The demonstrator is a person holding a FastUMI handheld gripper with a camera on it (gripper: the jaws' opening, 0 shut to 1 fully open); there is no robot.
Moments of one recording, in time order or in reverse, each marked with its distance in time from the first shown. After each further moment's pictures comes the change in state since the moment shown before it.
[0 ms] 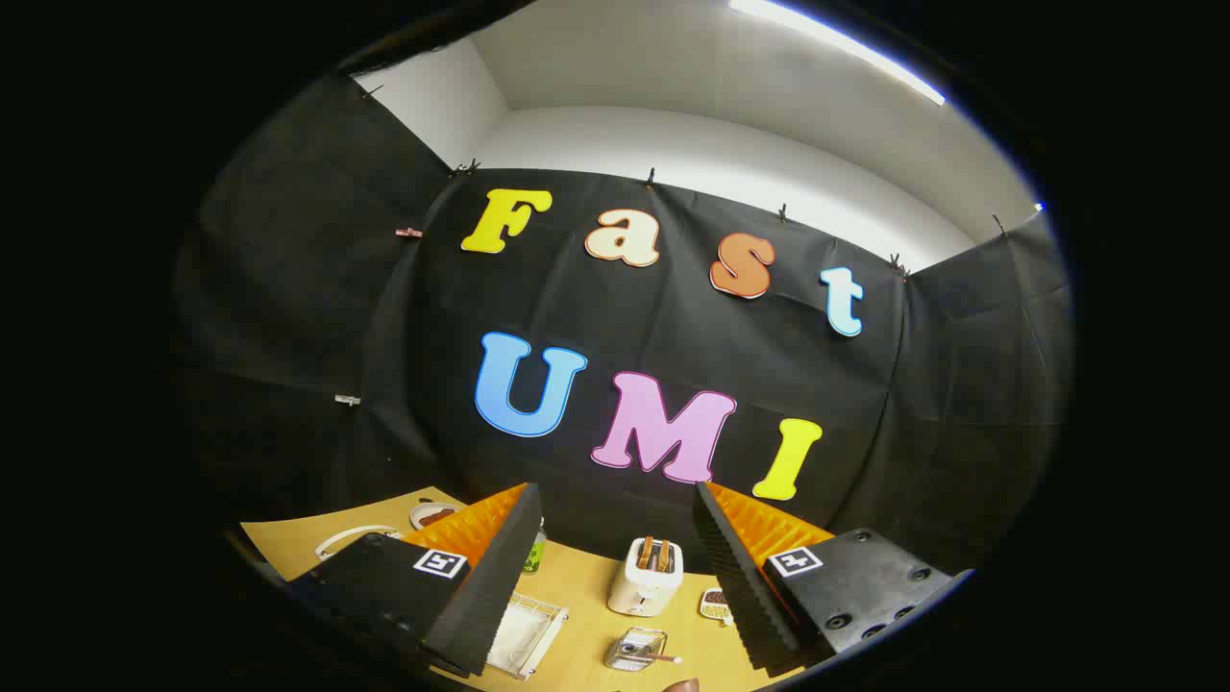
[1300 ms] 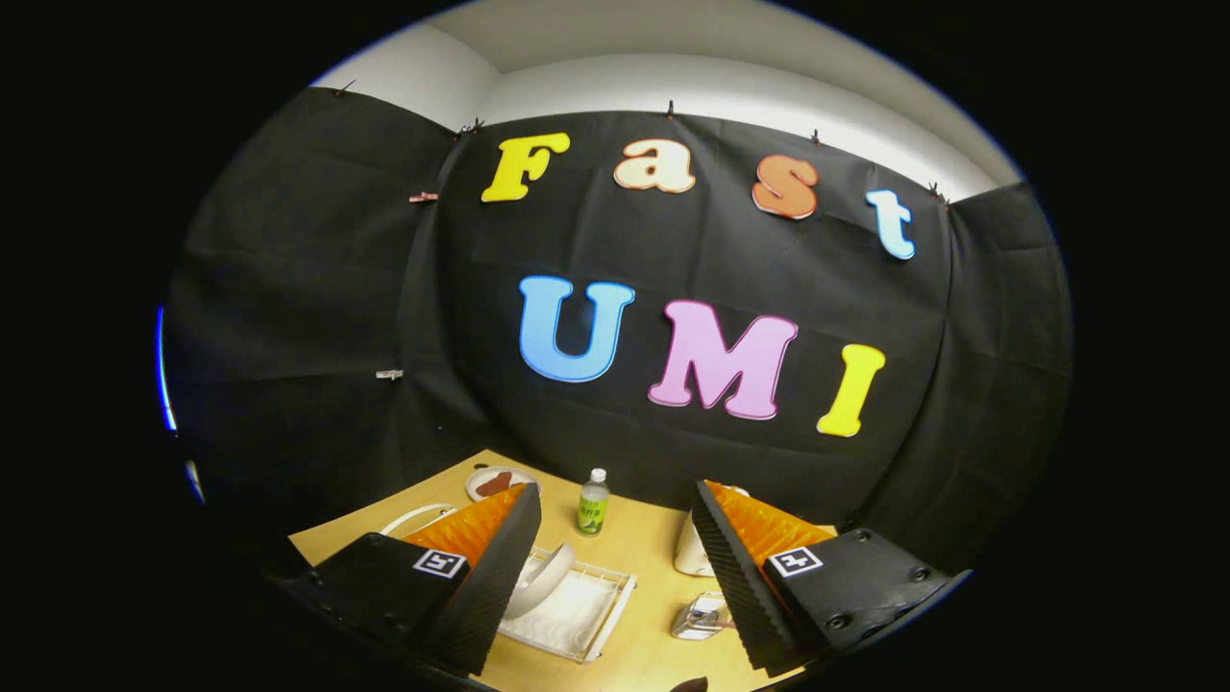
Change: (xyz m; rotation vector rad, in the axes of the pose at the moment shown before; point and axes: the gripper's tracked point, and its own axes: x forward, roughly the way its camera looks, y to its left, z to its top) arm 0.037 0.069 -0.053 0.135 0.280 0.167
